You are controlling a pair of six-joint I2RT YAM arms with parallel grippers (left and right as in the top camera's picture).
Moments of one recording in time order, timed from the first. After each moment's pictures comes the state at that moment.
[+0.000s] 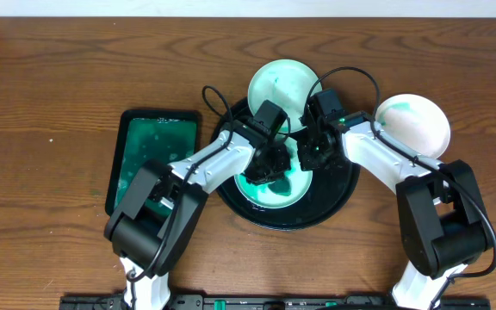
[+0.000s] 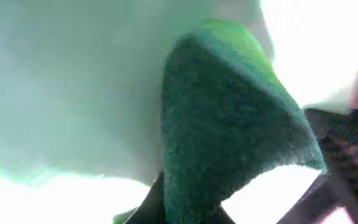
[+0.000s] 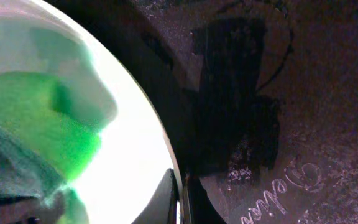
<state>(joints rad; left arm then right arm) -0.60 1.96 1.22 -0.61 0.33 -0.86 0.39 1.90 1.17 -0.64 -0.15 0.23</state>
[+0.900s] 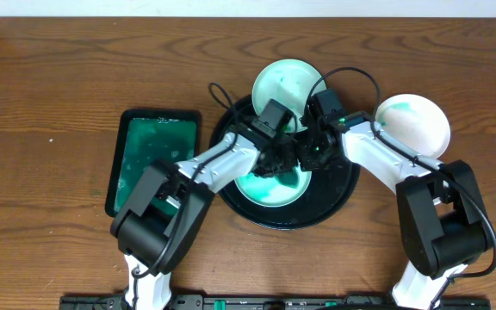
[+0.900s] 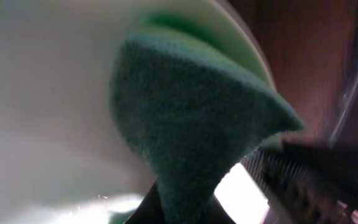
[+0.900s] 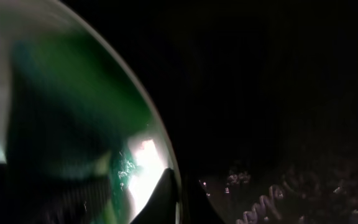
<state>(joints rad) -0.63 1.99 1.22 -0.43 0.36 -0.80 0.39 1.90 1.17 -0.65 -0.16 0.25</state>
